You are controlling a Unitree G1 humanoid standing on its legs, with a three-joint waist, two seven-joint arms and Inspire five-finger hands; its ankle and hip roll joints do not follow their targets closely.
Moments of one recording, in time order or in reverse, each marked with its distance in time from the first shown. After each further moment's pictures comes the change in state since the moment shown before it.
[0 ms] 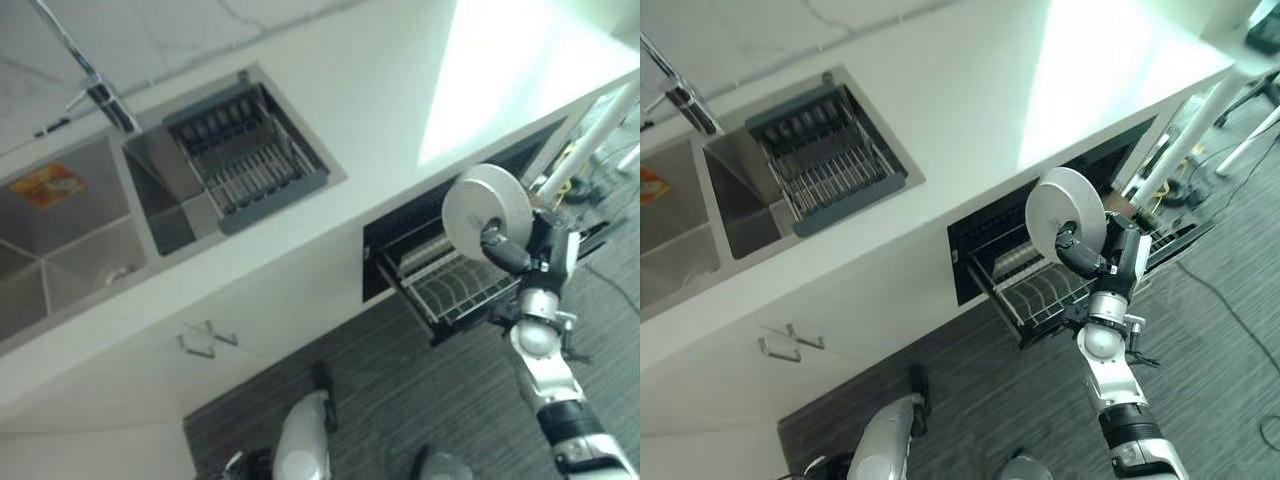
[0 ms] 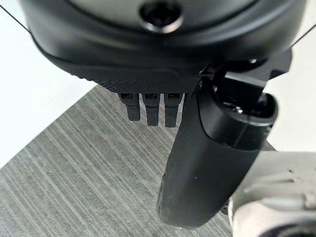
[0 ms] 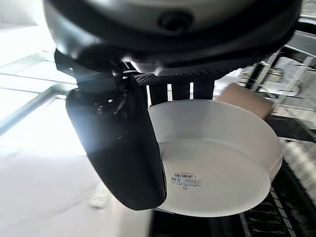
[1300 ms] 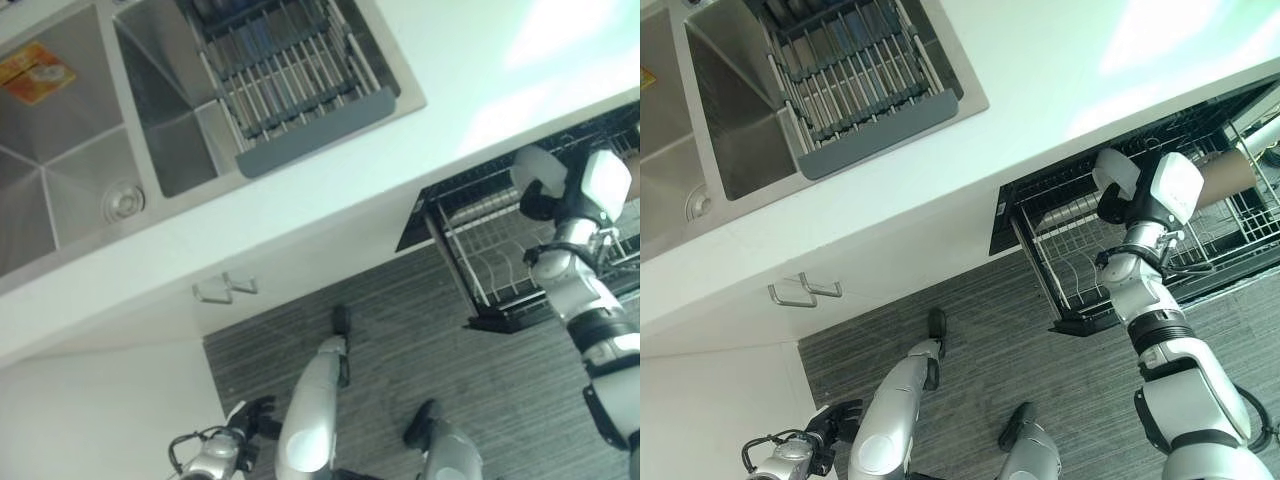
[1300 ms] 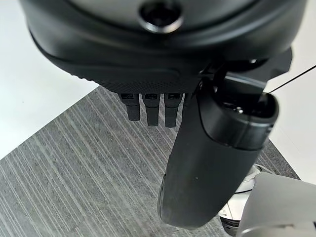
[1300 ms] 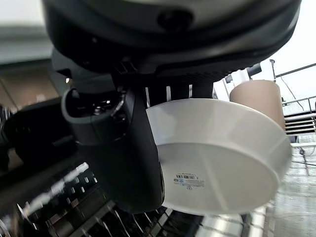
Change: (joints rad) left arm -0.112 0.077 -0.083 -0.066 -0.115 -0.067 -0.044; right arm -0.519 -0.243 0.312 0.500 -0.453 0.412 -0.158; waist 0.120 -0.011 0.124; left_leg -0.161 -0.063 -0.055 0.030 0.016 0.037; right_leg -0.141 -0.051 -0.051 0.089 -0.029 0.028
